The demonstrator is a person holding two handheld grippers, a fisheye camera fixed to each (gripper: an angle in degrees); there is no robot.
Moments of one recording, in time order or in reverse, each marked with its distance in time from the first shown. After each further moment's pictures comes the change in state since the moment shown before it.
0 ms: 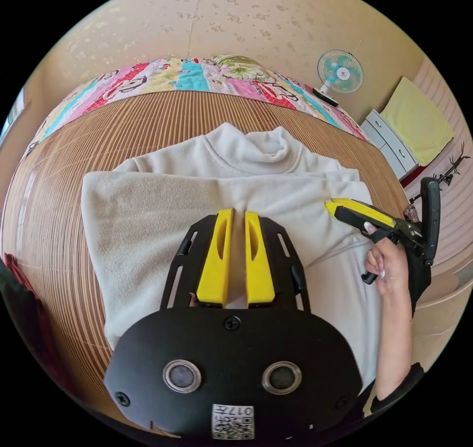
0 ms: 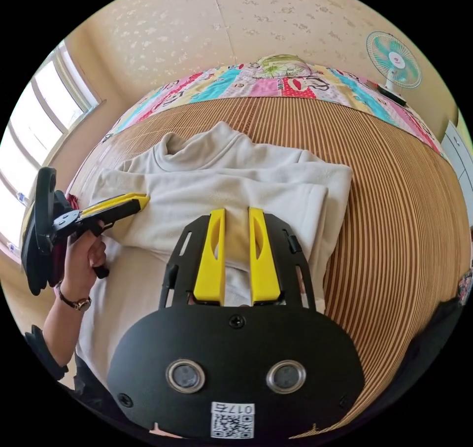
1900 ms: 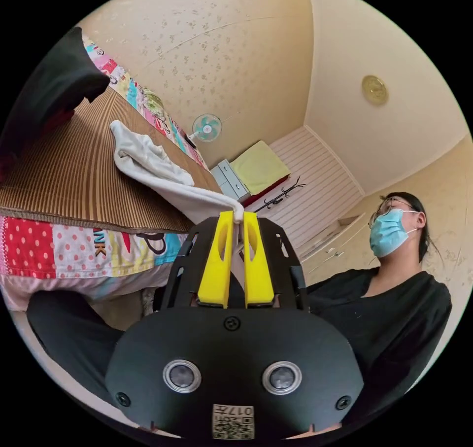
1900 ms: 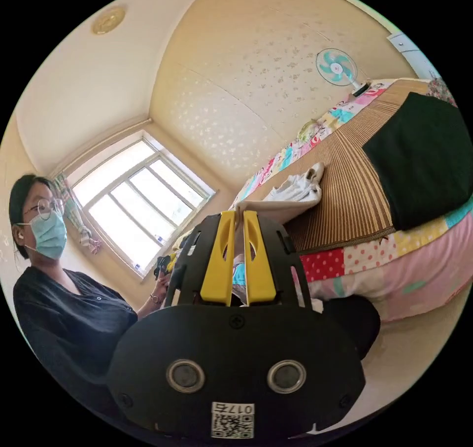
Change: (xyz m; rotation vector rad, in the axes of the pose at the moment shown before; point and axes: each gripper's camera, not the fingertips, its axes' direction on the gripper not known) left arm -0.131 0.405 -0.658 0.332 1.054 -0.033; right arm 0.119 0.505 -0.620 0.614 -0.749 0.104
